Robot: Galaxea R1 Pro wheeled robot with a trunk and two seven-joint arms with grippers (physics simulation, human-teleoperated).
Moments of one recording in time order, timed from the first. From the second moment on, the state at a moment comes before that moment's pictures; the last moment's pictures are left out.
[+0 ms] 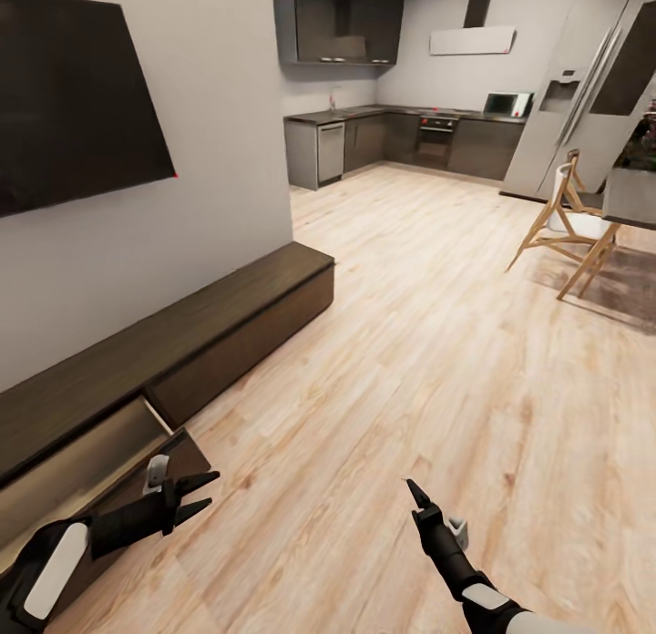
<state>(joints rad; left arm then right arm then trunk) -0.34 0.28 0.19 -1.00 0.69 0.99 -0.86 -0.63 -0.01 0.19 0.04 -1.43 0.01 0.91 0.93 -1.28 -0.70</state>
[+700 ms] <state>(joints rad) -0.34 0.28 0.19 -1.00 0.69 0.99 -0.86 -0.63 -0.01 0.20 0.04 -1.43 0.01 0.91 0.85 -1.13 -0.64</state>
